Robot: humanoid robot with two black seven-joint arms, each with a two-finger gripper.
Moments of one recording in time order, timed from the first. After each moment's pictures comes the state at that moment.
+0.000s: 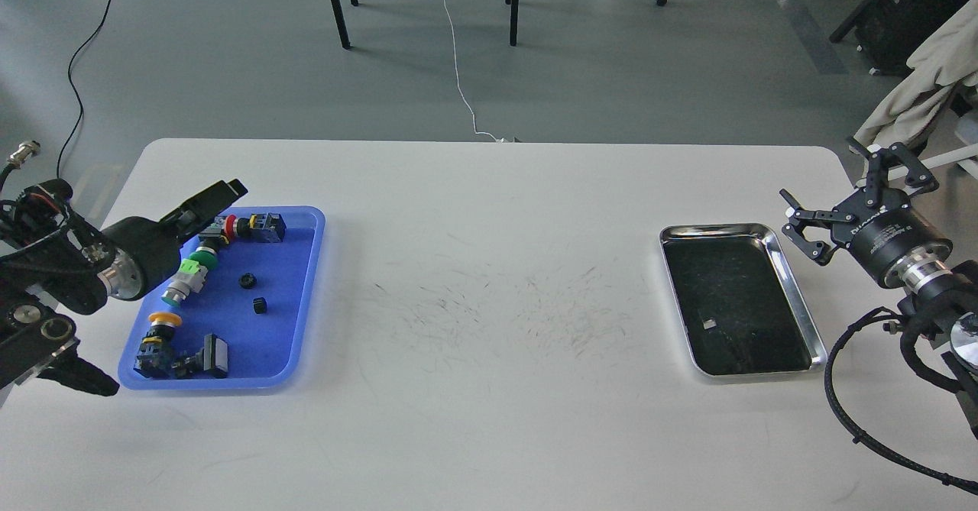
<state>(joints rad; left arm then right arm) -0.38 0.80 -0.87 -1.40 1.12 -0.03 0.08 0.27 -0.55 1.22 1.09 0.02 0.29 -0.06</state>
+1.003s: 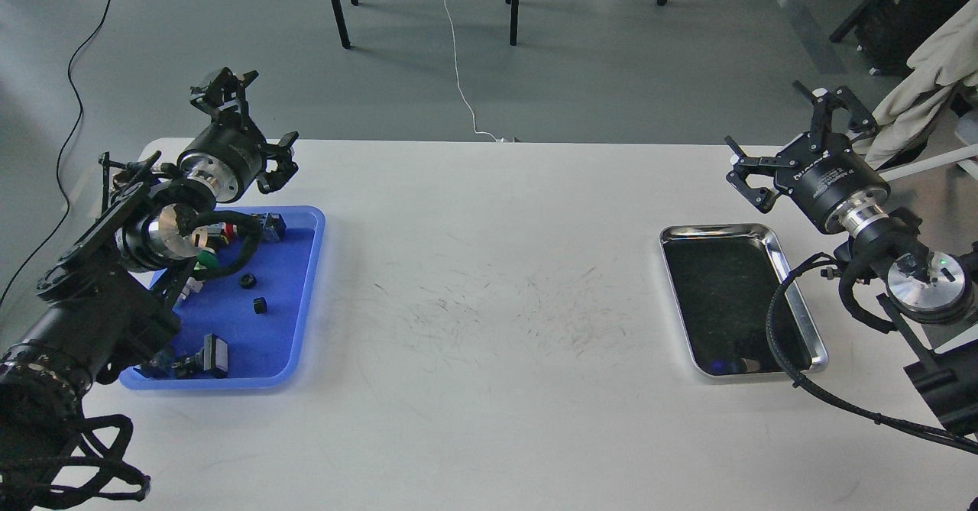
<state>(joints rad) -0.70 0.25 -1.07 -0.65 0.28 -0.19 -0.05 0.42 -0.44 1.19 1.07 0.08 0.23 -0.09</state>
